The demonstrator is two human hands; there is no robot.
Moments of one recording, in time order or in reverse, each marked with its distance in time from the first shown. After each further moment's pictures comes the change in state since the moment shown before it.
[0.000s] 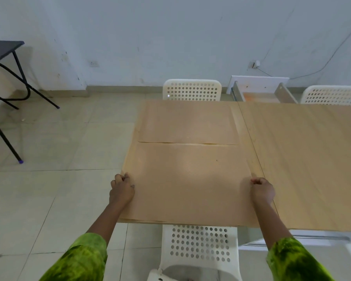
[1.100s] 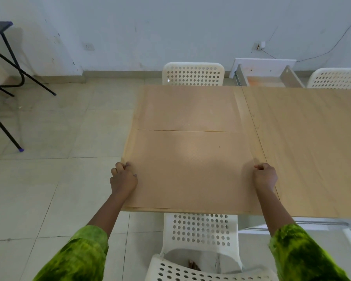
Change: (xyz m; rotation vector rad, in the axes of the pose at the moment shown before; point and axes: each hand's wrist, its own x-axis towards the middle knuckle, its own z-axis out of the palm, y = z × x) left_hand -0.001 0.004 0.001 0.190 0.031 0.058; right_hand 0.006 -0.006 0.003 -0.161 0.012 -0.067
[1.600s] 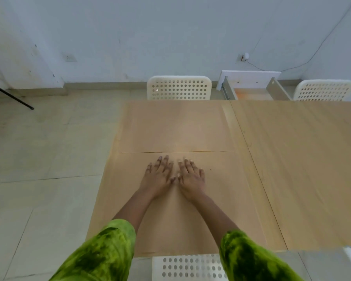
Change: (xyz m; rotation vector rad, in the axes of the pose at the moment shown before) left_hand 0.066 0.135 0.026 0.303 -0.111 0.631; right_hand -0.029 -0.079 0.134 -0.608 -0.464 -0.691
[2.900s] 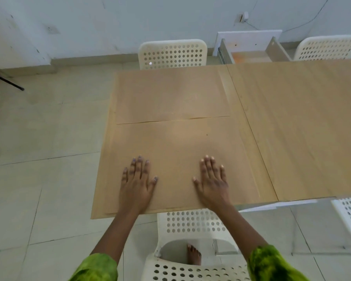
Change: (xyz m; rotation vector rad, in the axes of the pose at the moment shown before) left_hand -0.117 -0.016 0.070 -0.023 0.237 -0.190; right_hand -0.112 0.064 0.045 -0.146 0.080 0.019
